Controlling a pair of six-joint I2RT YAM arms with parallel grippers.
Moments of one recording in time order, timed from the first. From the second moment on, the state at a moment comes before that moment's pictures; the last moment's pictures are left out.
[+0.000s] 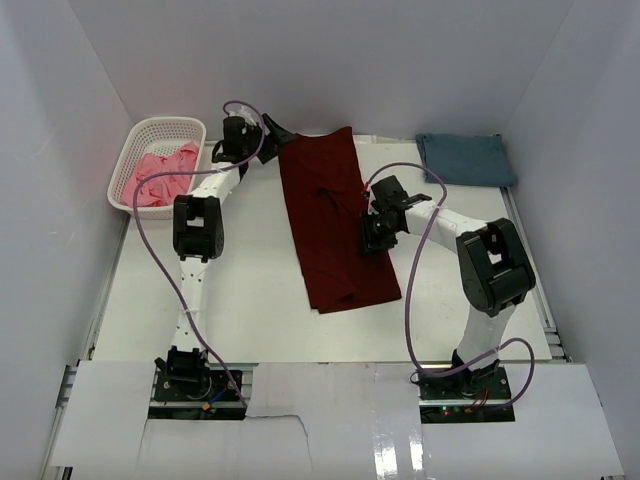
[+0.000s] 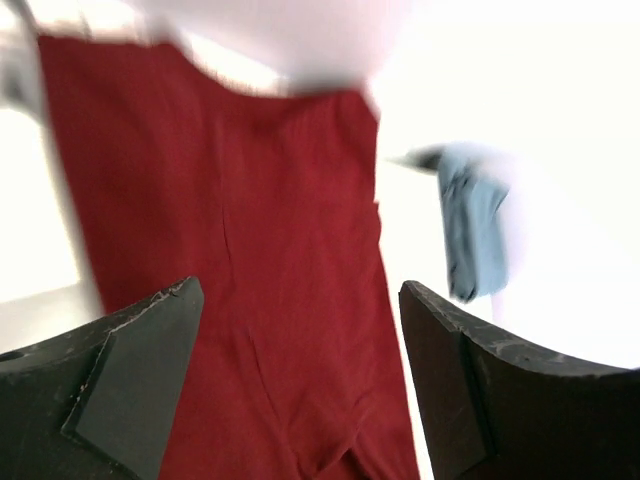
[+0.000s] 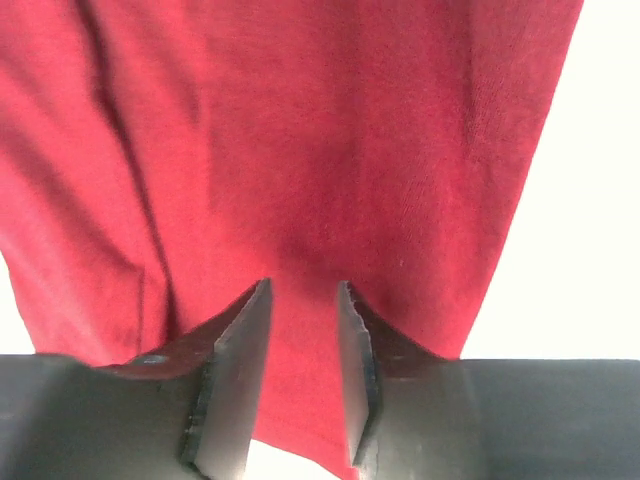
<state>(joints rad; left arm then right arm) -0.14 2.64 2.22 0.07 0.49 -0.82 0.48 1.85 1.22 -0.49 -0.21 0.25</state>
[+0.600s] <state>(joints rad) -0.15 2.39 2.02 0.07 0.52 -0.75 0.55 1.51 0.97 -0.39 -0.43 0.30</state>
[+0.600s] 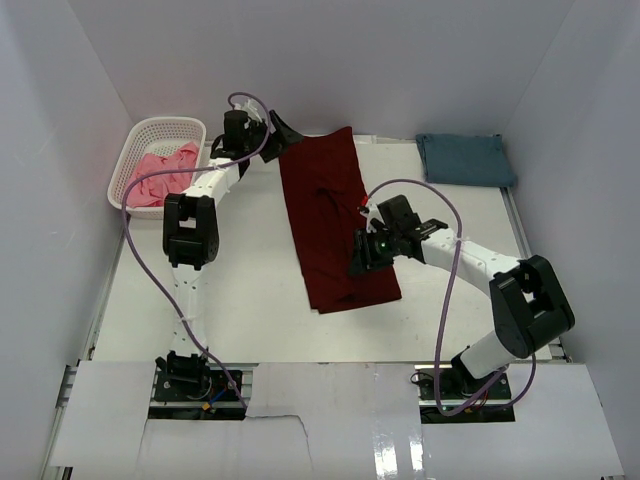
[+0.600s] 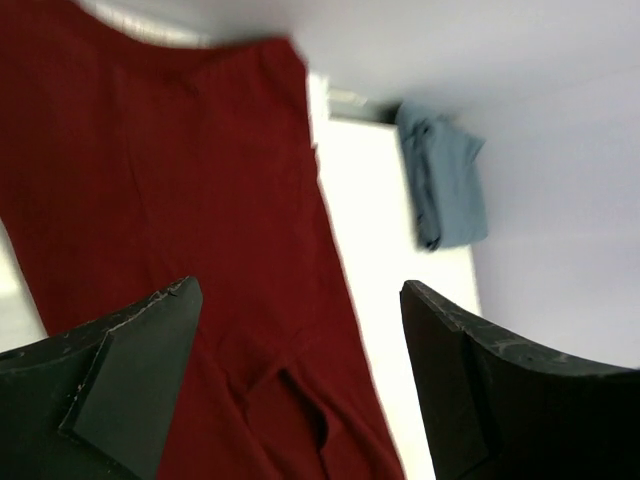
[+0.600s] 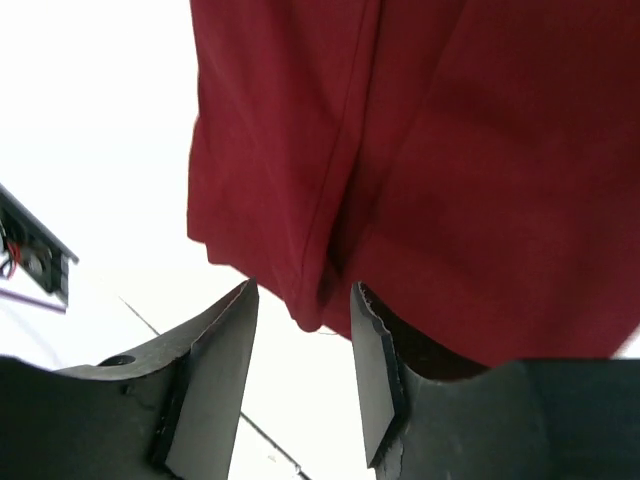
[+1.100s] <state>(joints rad) -0.20 2.39 2.00 -0.17 0.40 -0.62 0.59 1.57 0.89 -0.30 -0.49 0.38</state>
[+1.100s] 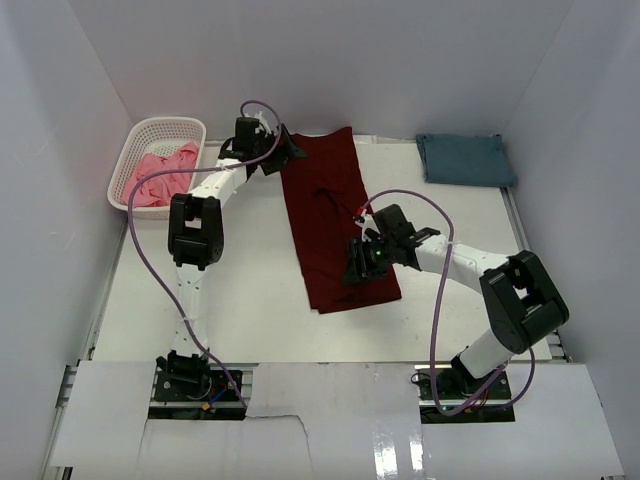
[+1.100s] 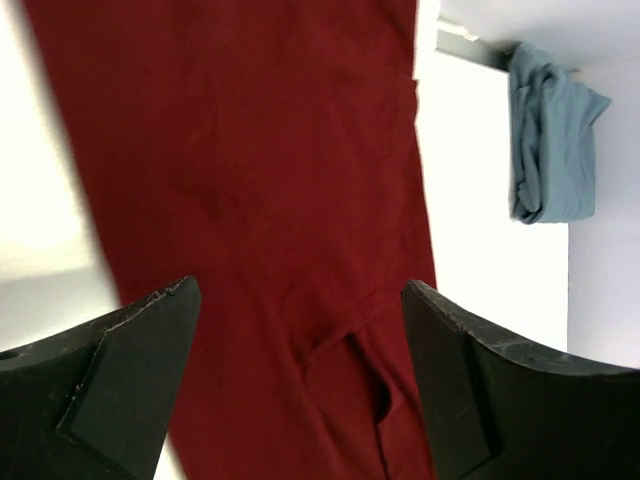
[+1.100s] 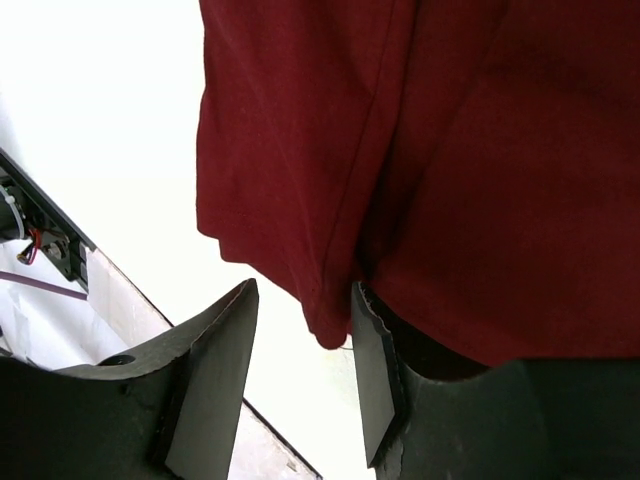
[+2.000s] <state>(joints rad) -0.32 2.60 2.12 0.01 0.50 -0.67 0.65 1.63 0.78 -0.11 -0.60 0.51</state>
